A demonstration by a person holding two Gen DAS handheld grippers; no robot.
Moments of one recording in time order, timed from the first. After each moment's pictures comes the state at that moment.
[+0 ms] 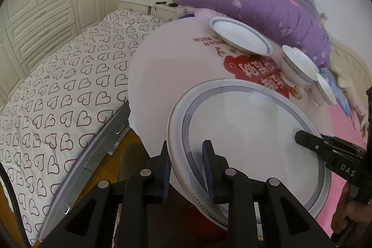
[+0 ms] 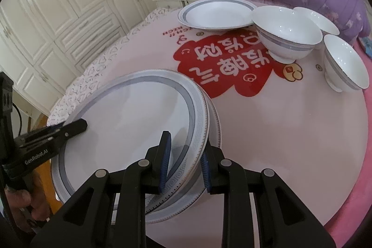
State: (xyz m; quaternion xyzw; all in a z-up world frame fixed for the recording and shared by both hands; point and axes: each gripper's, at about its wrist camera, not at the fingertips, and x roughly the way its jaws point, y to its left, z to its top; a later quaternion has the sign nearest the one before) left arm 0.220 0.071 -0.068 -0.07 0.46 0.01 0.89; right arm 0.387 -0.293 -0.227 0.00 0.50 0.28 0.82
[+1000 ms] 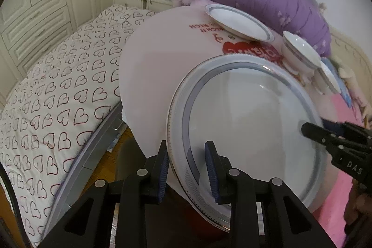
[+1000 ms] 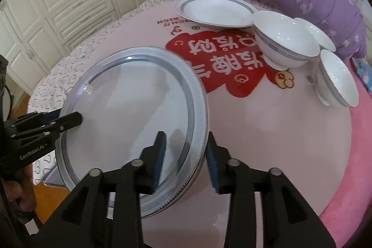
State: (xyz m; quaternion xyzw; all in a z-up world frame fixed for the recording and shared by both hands) left arm 0.230 0.068 -0.102 -0.05 0.48 0.00 0.88; right arm 0.387 -0.283 -0.229 -0.09 0.50 0.25 0.83
